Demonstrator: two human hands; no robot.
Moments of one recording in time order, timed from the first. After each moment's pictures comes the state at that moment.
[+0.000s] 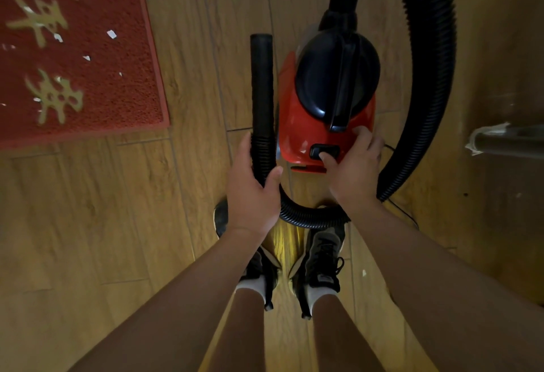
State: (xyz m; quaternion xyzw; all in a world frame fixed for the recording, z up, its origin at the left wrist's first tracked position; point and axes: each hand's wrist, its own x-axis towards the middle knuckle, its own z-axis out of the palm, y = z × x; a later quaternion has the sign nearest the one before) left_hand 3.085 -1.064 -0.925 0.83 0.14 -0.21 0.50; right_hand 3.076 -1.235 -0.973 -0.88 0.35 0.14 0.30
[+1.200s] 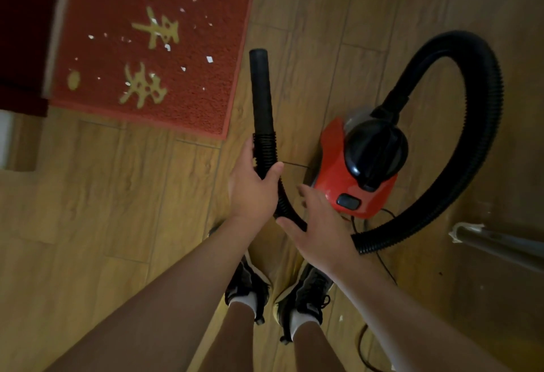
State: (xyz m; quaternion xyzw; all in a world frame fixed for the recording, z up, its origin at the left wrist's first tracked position) left_hand 3.138 -0.988 -0.848 0.79 0.27 -0.13 0.53; right_hand 3.094 -1.132 -0.839 -0.89 0.01 0.30 0.34
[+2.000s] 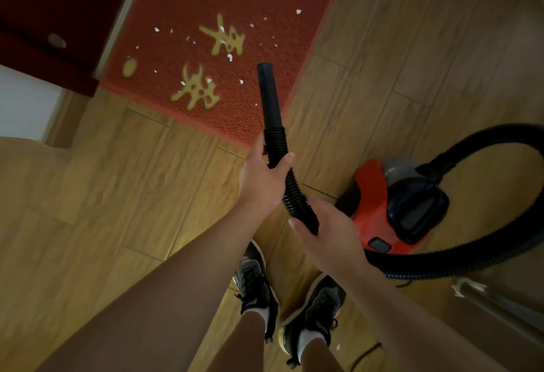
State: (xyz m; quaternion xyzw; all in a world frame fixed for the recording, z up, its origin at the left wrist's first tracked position) left_hand 3.199 -0.867 -0.847 0.73 0.36 -0.13 0.57; right_hand 3.159 -1.025 -0.817 -0.89 -0.08 0.33 0.30
